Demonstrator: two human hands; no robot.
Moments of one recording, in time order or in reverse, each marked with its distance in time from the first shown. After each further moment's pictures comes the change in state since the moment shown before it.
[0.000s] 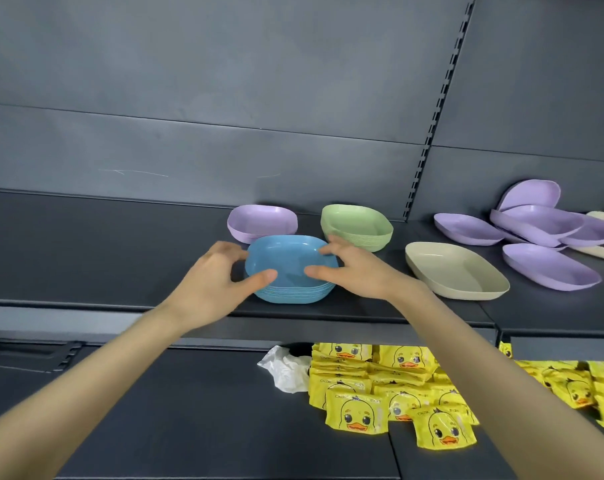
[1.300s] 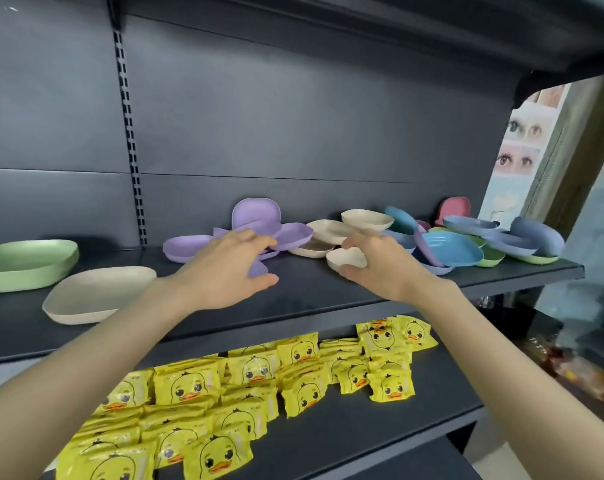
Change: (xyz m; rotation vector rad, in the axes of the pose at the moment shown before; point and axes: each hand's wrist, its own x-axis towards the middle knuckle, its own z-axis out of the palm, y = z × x) left_hand 0.062 0.441 0.284 0.361 -0.117 0.536; right_hand -0.326 0.311 -0.319 -0.463 0.424 0.187
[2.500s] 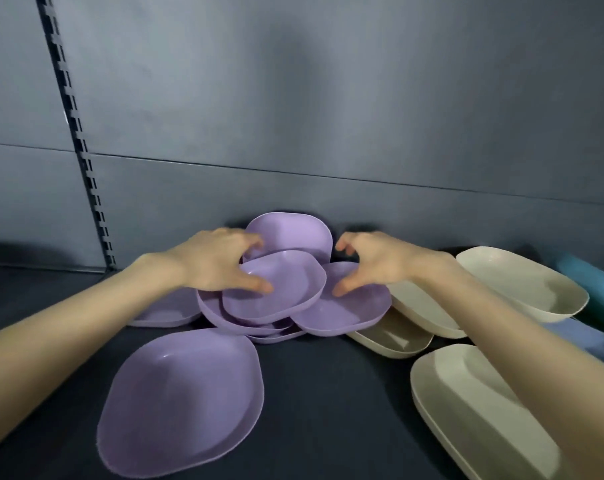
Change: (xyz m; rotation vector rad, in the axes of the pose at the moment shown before) left_hand 0.226 -0.190 0.105 0.088 -0.299 -0.391; right_hand 0.349 0.094 0.153 0.068 -0.482 -0.238
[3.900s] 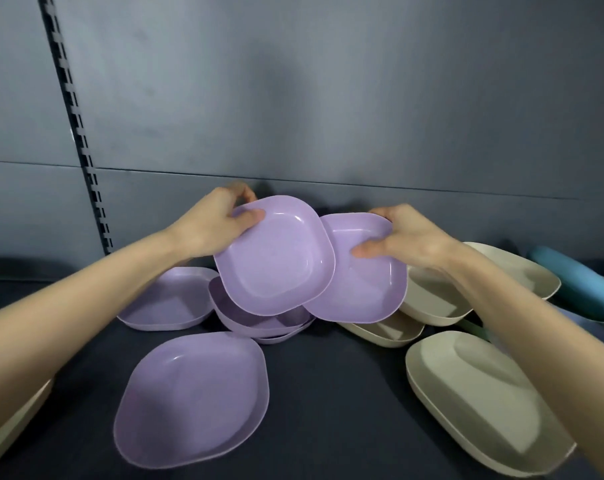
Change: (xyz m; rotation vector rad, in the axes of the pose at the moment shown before) left_hand -0.009 0.011 -0.038 -0.613 0.396 0.008; right_hand -0.052 -0.005 -0.027 0.596 0.270 0.054
